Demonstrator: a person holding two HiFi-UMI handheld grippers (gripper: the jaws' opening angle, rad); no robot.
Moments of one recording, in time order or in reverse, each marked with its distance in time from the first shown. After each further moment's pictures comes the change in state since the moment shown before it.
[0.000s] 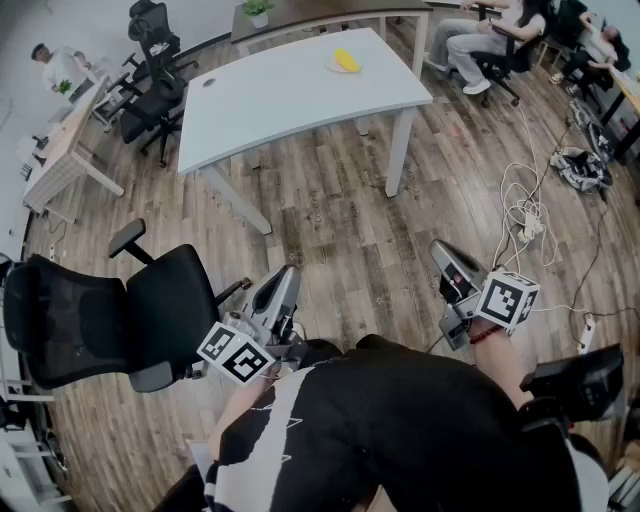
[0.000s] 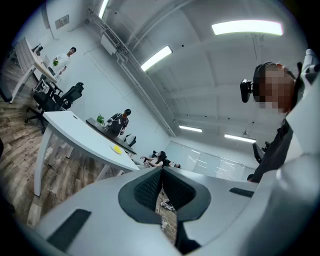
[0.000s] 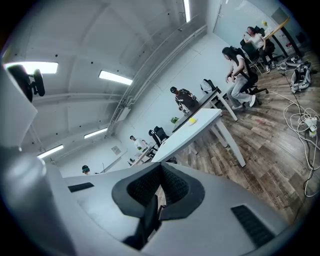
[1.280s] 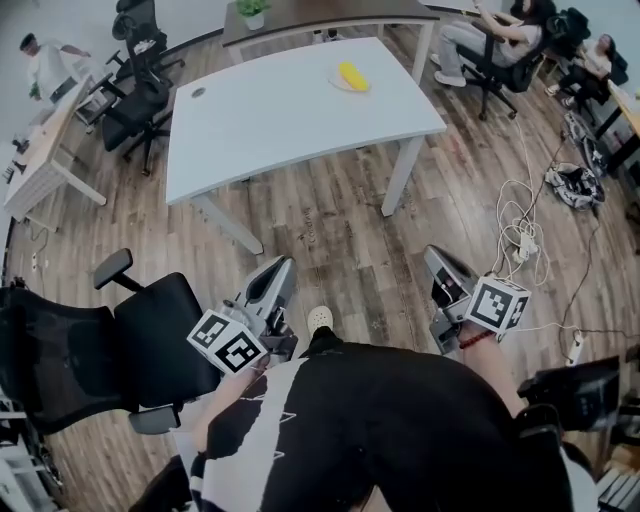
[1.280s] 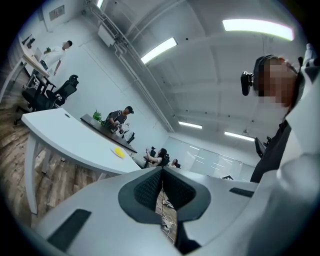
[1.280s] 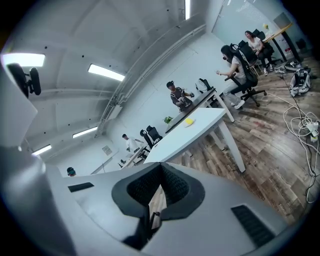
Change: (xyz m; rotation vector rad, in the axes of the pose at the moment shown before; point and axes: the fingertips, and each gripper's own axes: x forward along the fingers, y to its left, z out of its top) left arm 0.095 0.113 0.060 0.009 0.072 -0.044; right arm 0.129 -0.038 0.032 0.031 0.027 -0.068
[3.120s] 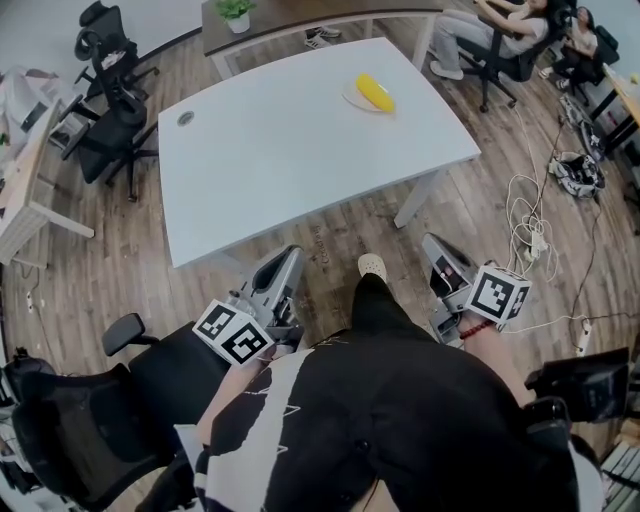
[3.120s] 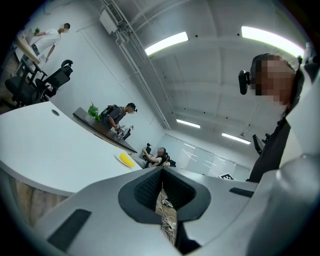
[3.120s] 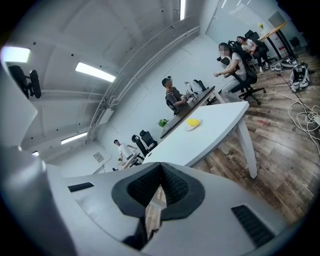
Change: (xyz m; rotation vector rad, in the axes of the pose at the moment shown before) left arm 0.105 0.184 0.087 -0.023 0.056 -0.100; right arm 0.205 -0.003 0.067 0.043 -0.069 -0.075
